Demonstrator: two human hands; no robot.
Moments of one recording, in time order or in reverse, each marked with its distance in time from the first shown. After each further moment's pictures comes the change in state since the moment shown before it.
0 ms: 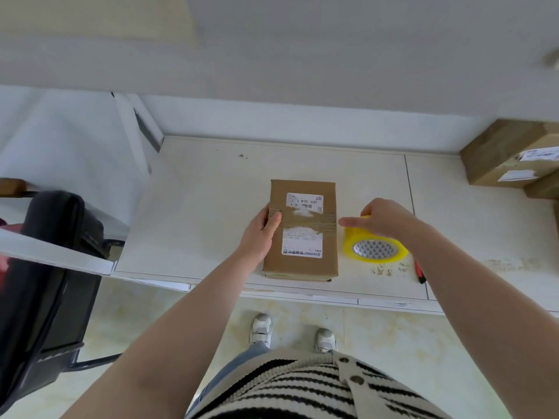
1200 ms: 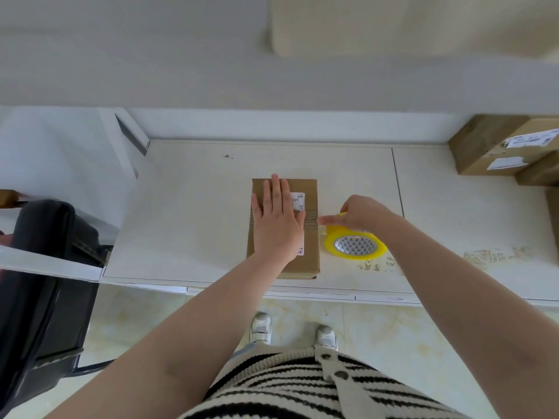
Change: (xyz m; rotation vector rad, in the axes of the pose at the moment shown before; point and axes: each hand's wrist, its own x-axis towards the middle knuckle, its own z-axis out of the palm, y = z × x) left_hand 0.013 0.032 0.071 1.172 0.179 0.175; right_hand 0.021 0.005 0.014 -0.036 -0.051 0.038
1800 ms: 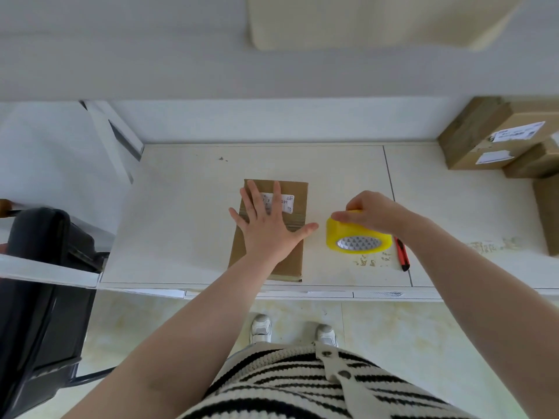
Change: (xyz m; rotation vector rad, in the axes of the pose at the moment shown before) left_hand -0.007 -0.008 -0.005 -0.119 -0.137 -0.116; right_hand -0.031 0.028 -0.018 0.176 0.040 -0.194
